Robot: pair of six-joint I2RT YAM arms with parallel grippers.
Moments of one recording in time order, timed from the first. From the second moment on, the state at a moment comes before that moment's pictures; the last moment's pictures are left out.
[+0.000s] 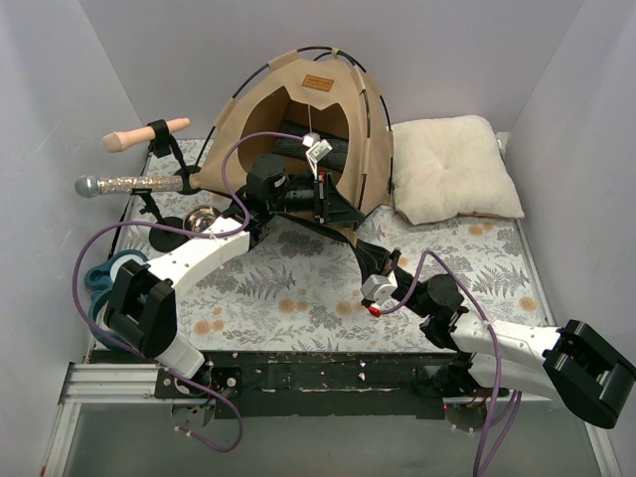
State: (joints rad) left arm -0.60 1.55 1.18 0.33 0.89 -0.77; right arm 0.90 1.03 0.23 1.09 -0.15 -0.86
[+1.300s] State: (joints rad) left arm -0.62 1.60 1.21 0.33 0.89 -0.84; right arm 0.91 0.98 0.20 1.04 -0.14 -0.92
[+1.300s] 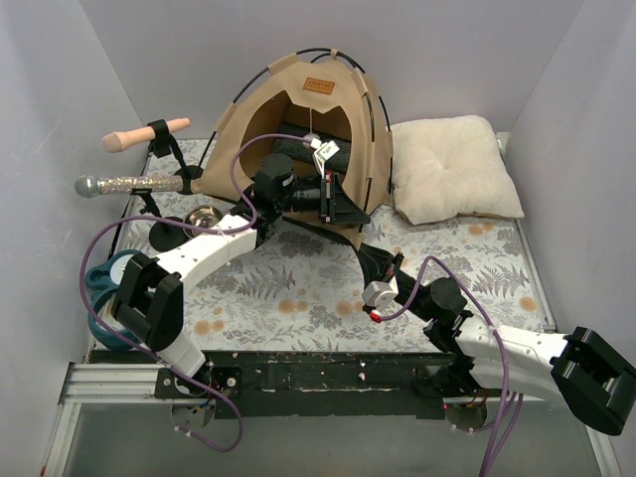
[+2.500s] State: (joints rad) left arm -0.63 1.62 1.25 0.27 0.89 -0.85; right arm 0.91 0.94 0.19 1.01 -0.14 -0.94
